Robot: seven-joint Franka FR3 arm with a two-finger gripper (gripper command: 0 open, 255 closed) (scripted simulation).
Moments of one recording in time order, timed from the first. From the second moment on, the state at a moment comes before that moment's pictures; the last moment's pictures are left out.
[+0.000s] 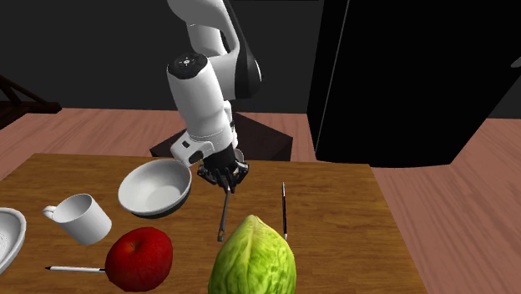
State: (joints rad) arm -0.30 -0.19 -0.44 -2.40 0.05 2.22 0.20
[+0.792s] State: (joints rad) arm -0.31 -0.27 -0.42 -2.30 0.01 2.05 0.24
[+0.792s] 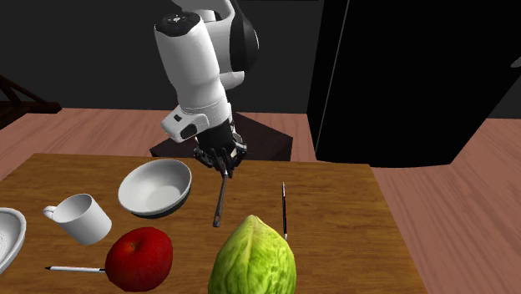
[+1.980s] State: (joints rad) arm -0.44 0.14 -0.62 -1.81 0.20 1.88 -0.15
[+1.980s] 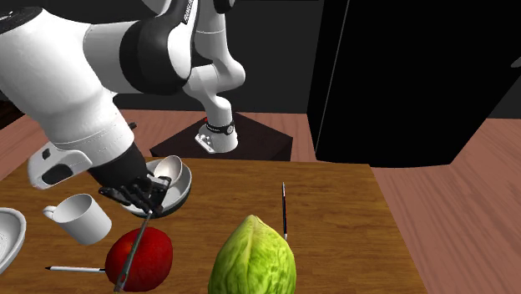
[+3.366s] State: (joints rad) arm -0.87 0.76 -0.58 -1.01 0.49 1.61 -0.39
